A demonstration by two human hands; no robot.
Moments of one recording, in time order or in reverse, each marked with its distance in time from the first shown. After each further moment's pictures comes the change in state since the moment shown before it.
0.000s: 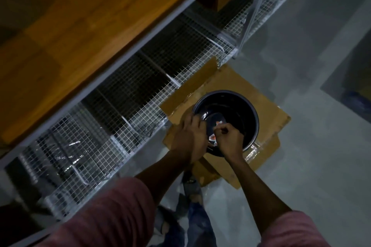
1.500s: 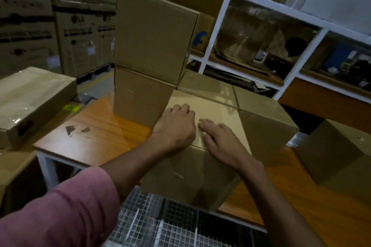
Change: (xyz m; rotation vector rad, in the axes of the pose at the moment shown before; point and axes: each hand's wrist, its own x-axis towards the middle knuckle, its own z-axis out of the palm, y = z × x) left_hand -0.425 -0.340 -0.316 0.032 0.720 -0.939; right_hand -0.293 -0.573 0.214 -0.798 -0.615 -1.673
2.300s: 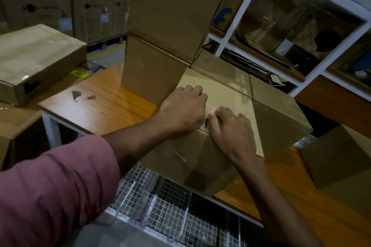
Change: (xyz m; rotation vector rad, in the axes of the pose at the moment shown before) left_hand -0.005 -0.003 0.003 0.047 0.064 0.056; right_hand 0.000 -0.012 0.015 -0.090 0.220 0.101
